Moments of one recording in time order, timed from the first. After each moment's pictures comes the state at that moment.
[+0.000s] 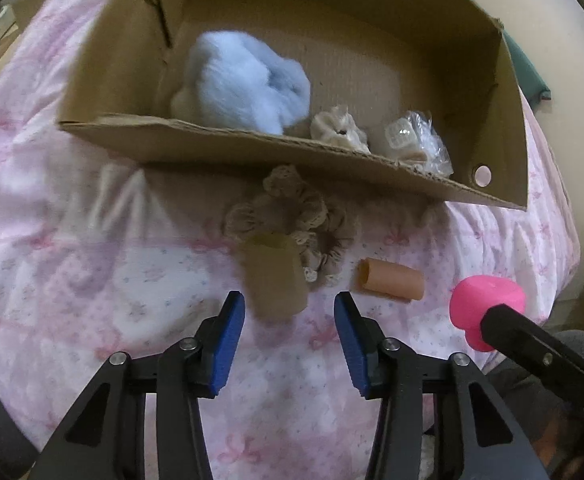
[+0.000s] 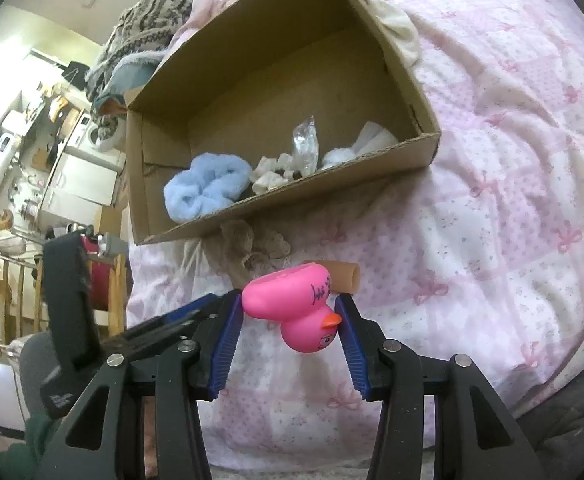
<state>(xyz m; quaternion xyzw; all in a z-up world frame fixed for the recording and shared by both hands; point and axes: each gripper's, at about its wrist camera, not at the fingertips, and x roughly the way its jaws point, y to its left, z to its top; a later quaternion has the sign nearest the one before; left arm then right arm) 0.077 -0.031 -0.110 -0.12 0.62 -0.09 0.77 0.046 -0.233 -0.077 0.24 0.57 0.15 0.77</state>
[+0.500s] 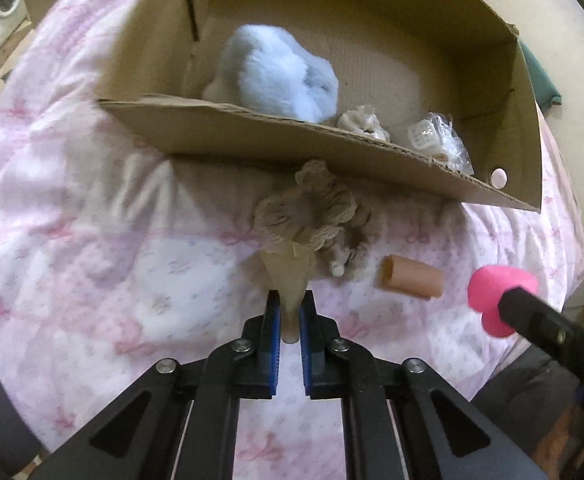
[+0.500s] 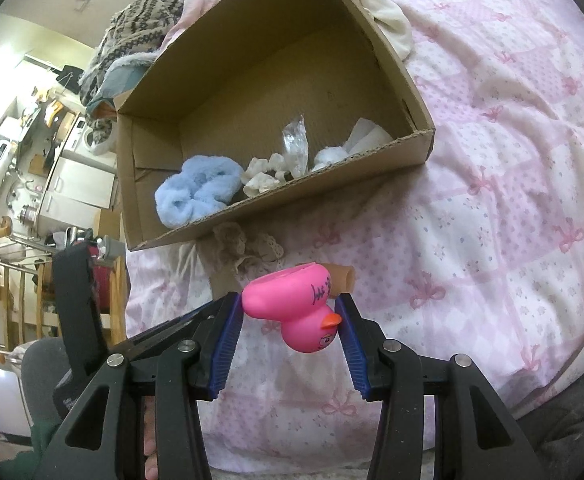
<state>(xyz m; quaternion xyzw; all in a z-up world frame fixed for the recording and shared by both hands) 0.067 -0.017 -0.106 -0.12 0.62 -0.06 0.78 0.051 -0.231 -0.080 0.24 0.58 0.14 0.77</state>
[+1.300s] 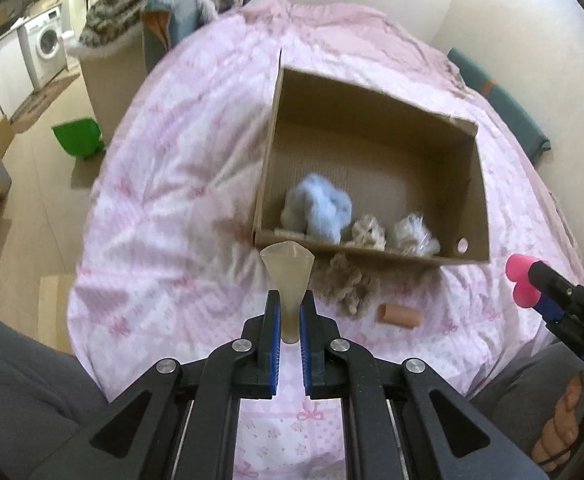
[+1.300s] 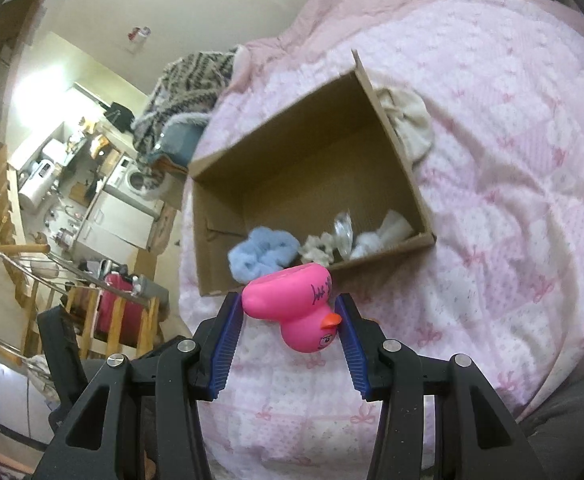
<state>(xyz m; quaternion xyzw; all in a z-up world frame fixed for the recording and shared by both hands) 0.020 0.034 0.010 -0.10 0.49 -0.02 0.86 0.030 -0.257 -0.003 0.27 0.46 0.18 0.83</state>
